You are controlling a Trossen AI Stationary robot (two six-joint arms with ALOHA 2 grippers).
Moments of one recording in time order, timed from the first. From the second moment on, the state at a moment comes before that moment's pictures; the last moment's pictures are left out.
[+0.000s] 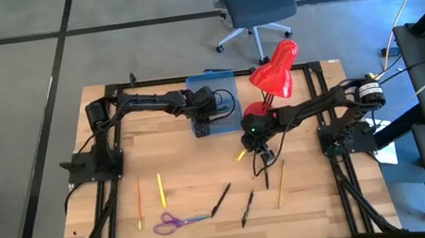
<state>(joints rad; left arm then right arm) 0.36 1.93 1.26 -0.44 -0.01 0.30 -0.10 1.65 0.76 -0.17 -0.18 -0.45</state>
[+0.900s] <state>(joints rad) 0.36 1.93 1.26 -0.44 -0.01 0.25 -0.10 1.67 0.76 -0.15 -0.12 -0.45</state>
